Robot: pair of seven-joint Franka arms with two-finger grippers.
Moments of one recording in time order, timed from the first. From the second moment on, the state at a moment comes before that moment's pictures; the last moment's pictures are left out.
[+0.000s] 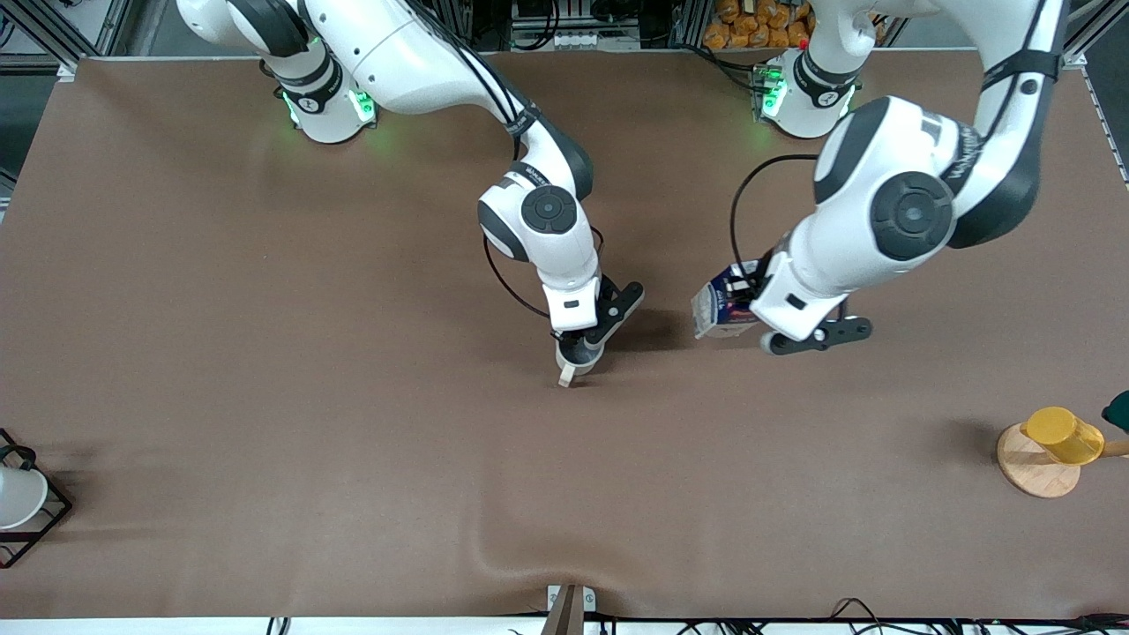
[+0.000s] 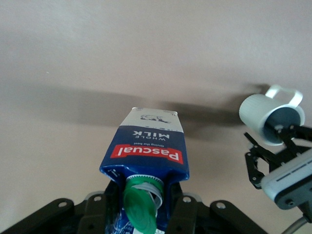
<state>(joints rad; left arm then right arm) -0.23 0.34 -0.22 -1.52 -0.08 1.69 -0.59 0.79 0.78 0.02 -1.40 0.01 2.41 -0.05</state>
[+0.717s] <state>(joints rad) -0.41 0.40 -0.22 -1.52 -0.08 1.78 -0.76 0.68 0.56 -0.03 -1.38 0.01 2.09 0.04</state>
